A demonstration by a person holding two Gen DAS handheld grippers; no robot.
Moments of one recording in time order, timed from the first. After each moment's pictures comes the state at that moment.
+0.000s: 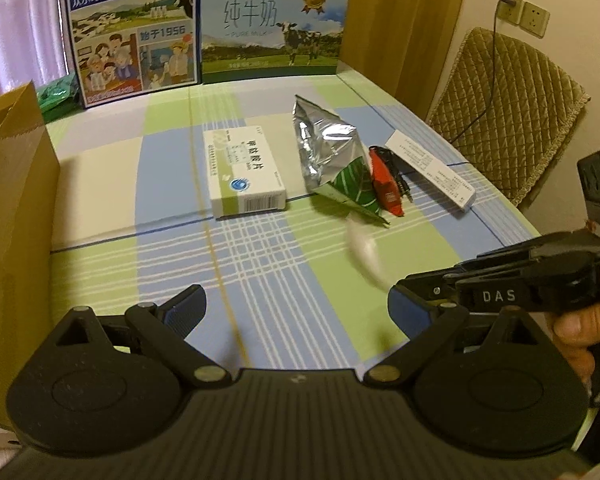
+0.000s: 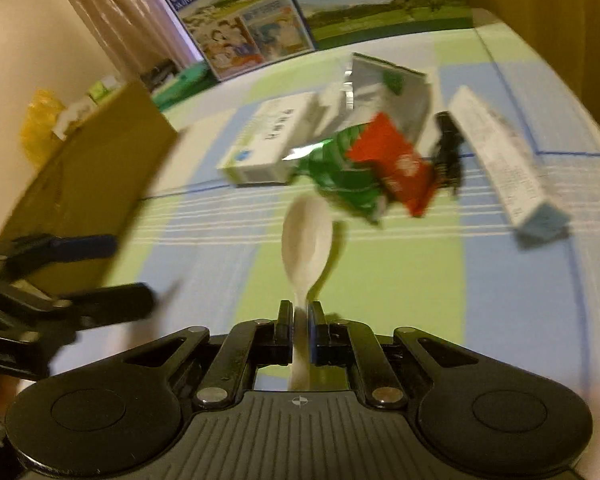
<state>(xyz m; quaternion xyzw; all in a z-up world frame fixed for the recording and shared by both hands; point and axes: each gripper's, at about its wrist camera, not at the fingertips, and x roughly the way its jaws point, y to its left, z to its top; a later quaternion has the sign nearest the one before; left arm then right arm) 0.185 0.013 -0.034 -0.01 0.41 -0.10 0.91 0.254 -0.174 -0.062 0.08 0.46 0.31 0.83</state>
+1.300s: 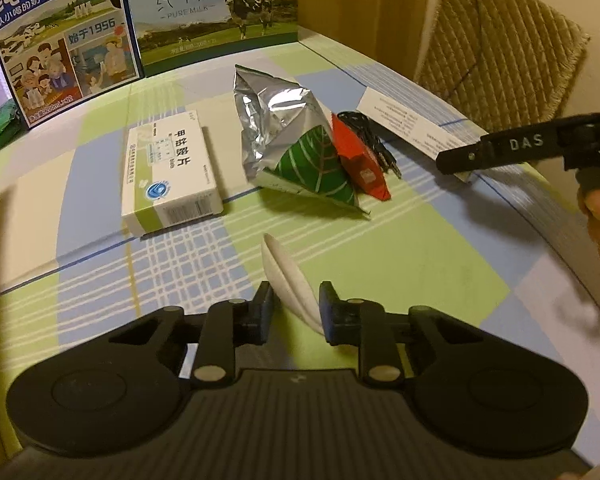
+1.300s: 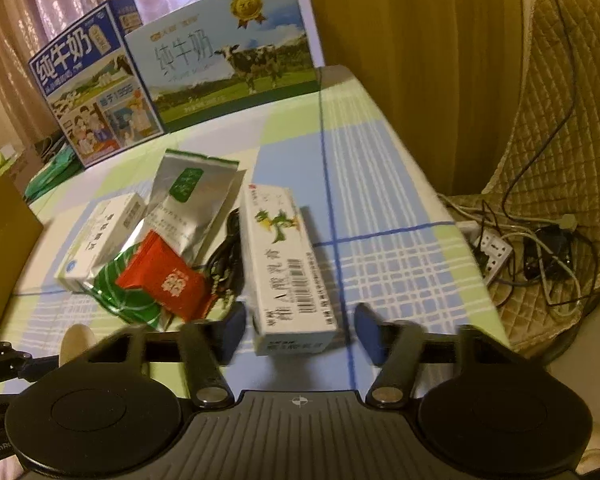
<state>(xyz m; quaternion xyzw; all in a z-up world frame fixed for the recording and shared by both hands) 0.236 -0.044 -0.083 0.06 0.42 -0.12 0.90 0.312 -0.258 -0.059 0.06 0.41 0.15 0.90</state>
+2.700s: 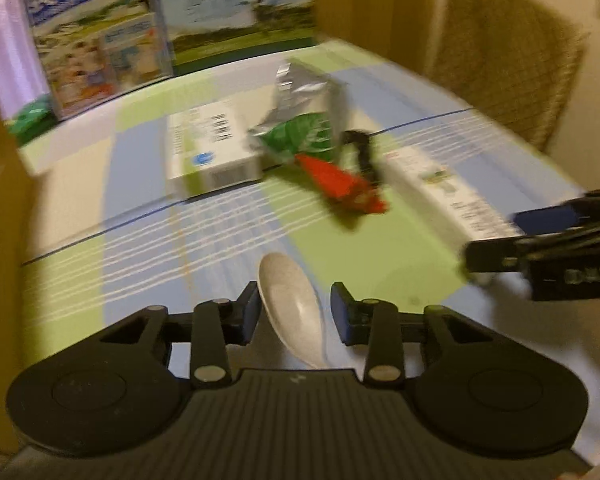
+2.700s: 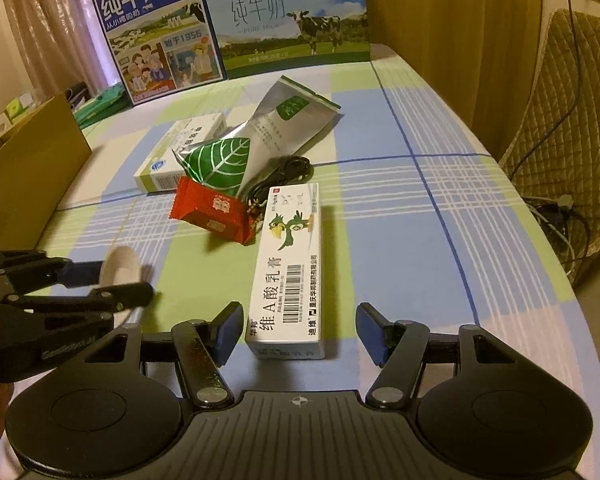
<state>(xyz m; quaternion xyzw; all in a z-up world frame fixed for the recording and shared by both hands) 0.192 -0.021 -0.080 0.06 0.40 -0.13 0.91 0.204 -0.188 -0.056 0.02 0.42 0.15 0.90</state>
